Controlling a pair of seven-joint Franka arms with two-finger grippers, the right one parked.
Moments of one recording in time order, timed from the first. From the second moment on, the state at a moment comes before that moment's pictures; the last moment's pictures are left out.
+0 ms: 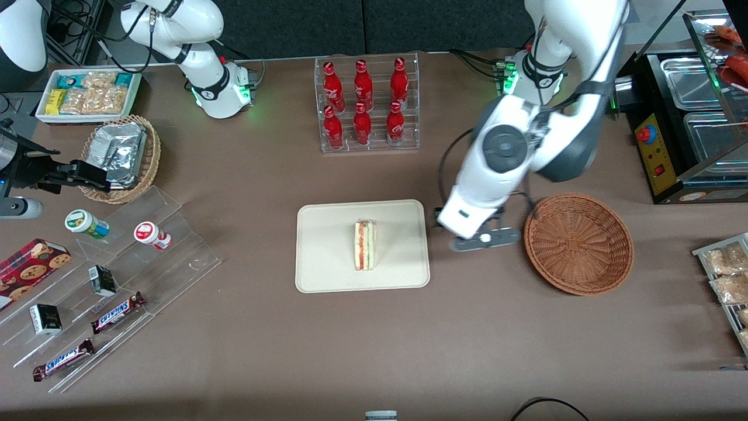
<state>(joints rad) -0.49 0.29 0.01 -1.74 -0.03 2.00 -0.58</state>
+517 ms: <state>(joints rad) -0.20 0.02 0.02 -1.99 -0.04 1.94 -0.19</state>
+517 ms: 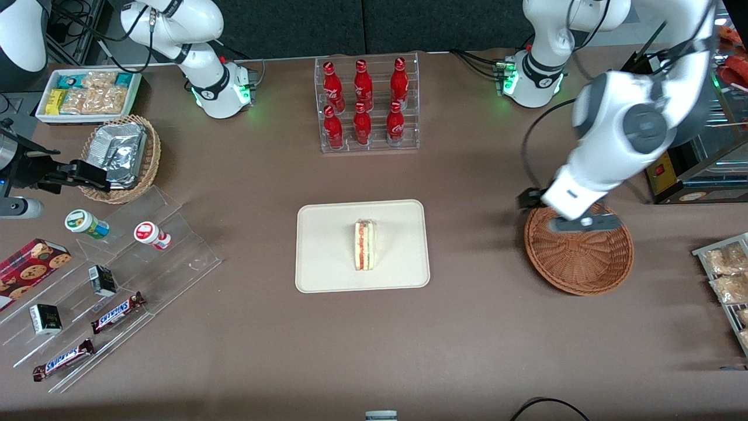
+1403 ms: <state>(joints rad) -0.10 -0.08 0.04 -1.81 0.02 1.63 -0.05</state>
